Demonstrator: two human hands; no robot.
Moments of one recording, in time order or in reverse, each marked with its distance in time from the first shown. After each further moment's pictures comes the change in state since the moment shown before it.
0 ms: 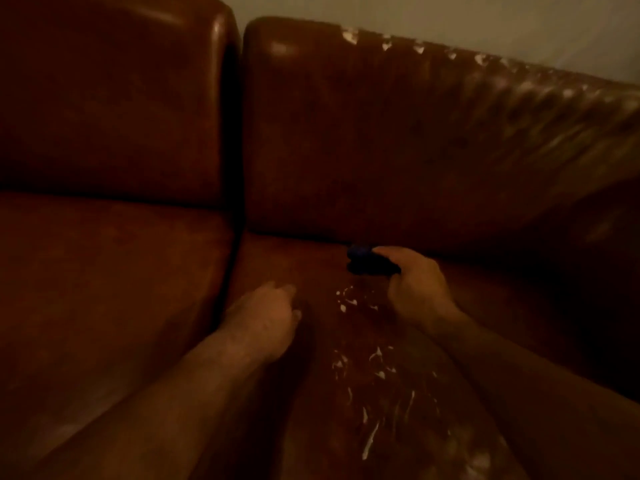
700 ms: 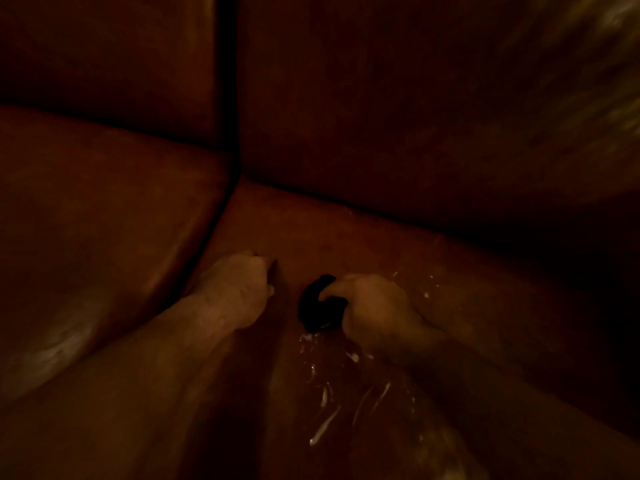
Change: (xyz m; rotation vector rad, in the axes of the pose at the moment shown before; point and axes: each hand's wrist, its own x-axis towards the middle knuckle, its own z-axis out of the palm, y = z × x) left_hand 0.026 0.014 0.047 0.063 -0.006 -0.214; right_hand -0.013 0.028 0.036 -0.235 -0.545 -0.245
